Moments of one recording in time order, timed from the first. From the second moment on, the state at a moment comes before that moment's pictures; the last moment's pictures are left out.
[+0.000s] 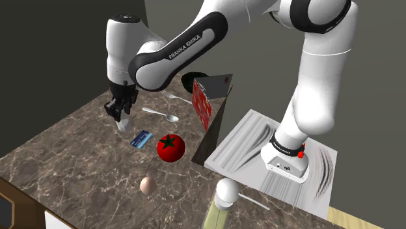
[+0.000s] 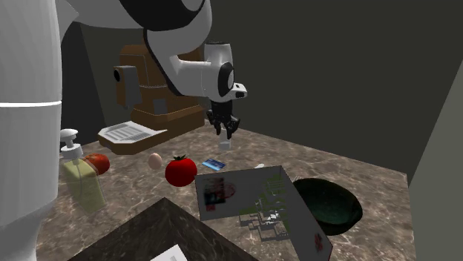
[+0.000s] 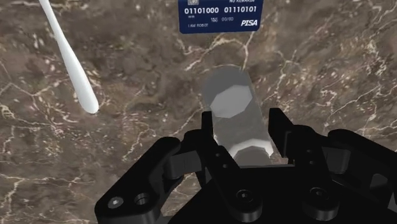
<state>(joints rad) 0.27 0.30 0.38 -1.92 -0.12 2.46 0.41</state>
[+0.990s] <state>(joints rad) 0.26 0.22 0.40 -1.82 -0.07 2.29 0.38</state>
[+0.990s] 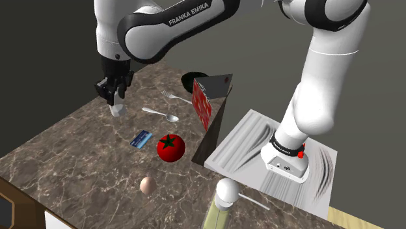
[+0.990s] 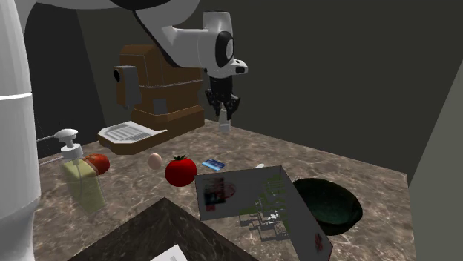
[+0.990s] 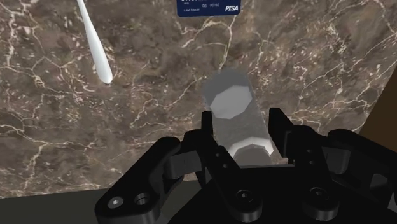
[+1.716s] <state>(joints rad) 0.24 0.16 0.40 -1.76 -0.03 2.18 0.34</state>
